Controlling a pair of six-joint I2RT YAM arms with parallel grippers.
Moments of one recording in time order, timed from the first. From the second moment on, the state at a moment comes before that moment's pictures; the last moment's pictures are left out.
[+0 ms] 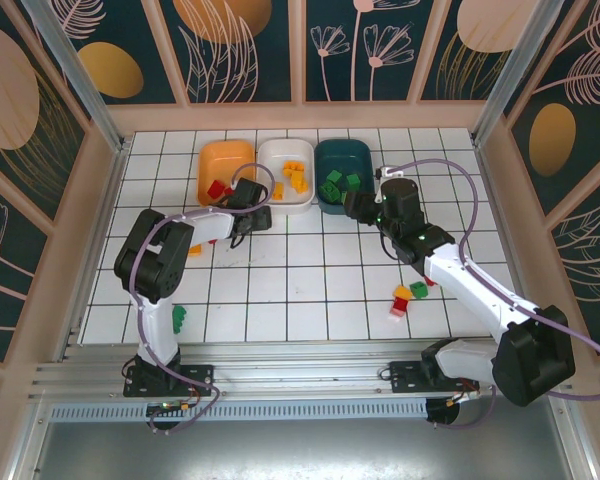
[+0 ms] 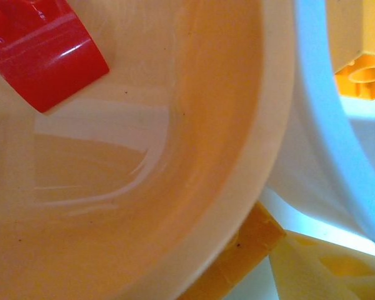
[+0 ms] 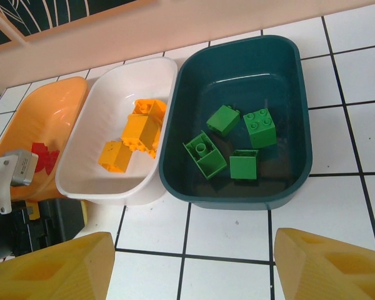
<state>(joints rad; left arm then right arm) -0.44 1.98 1.16 -0.14 -0.17 -0.46 0.49 1.22 0.87 -0.13 0.10 0.42</state>
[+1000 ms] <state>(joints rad) -0.50 1.83 0.99 -0.09 -0.10 -0.49 0.50 1.23 0.87 -0.13 0.10 0.44</state>
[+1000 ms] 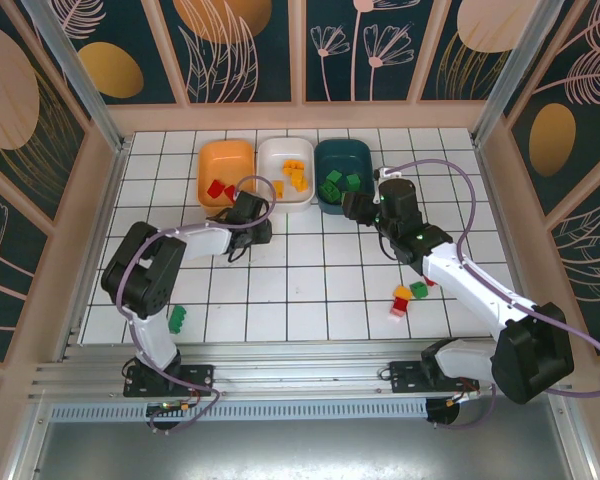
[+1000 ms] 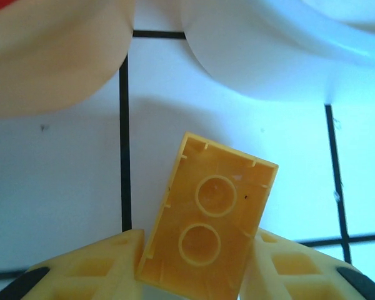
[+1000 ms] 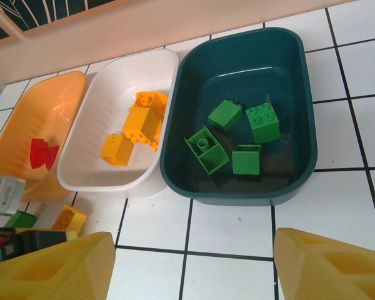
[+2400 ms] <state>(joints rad) -0.45 1.86 1.47 -0.16 0.20 -0.54 0.43 0.97 0.64 -0.59 0.28 0.79</state>
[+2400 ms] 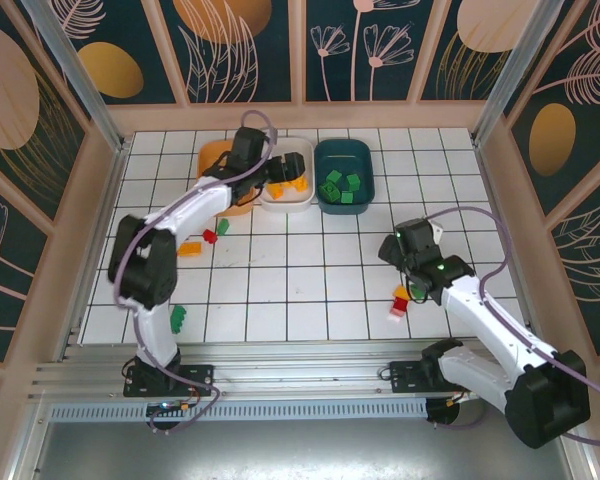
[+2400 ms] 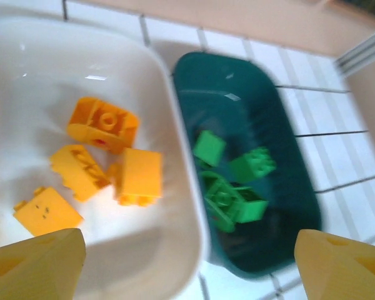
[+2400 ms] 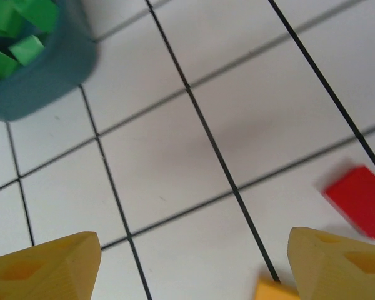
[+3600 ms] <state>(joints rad) -0.46 1.20 0.60 0.15 0.23 -0.77 0.63 1.07 0.55 -0.80 0.09 1.12</state>
